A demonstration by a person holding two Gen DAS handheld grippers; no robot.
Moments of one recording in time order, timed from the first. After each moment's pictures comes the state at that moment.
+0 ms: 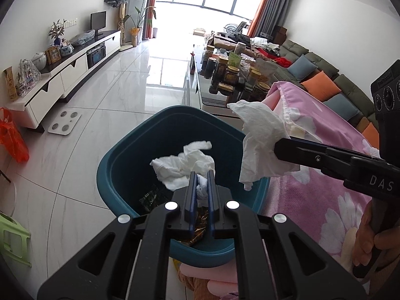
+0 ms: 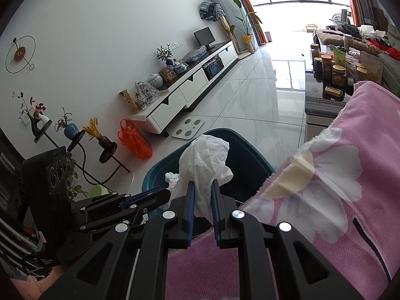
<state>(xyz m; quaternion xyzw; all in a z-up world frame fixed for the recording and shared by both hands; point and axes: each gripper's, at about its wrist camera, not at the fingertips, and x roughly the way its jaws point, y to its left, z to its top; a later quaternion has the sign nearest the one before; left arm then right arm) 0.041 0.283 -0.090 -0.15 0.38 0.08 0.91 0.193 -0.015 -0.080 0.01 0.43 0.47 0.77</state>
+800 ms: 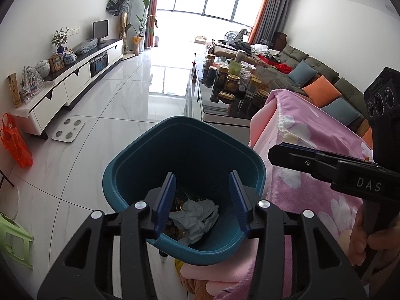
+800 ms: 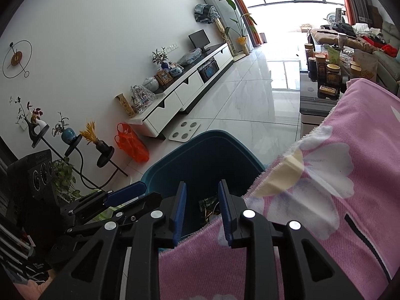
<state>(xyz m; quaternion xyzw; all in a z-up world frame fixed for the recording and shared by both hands) 0.033 0.271 -0.079 -0.14 0.35 0.09 0.92 0.194 -0.026 -0.077 0.01 0.43 0.46 0.78</state>
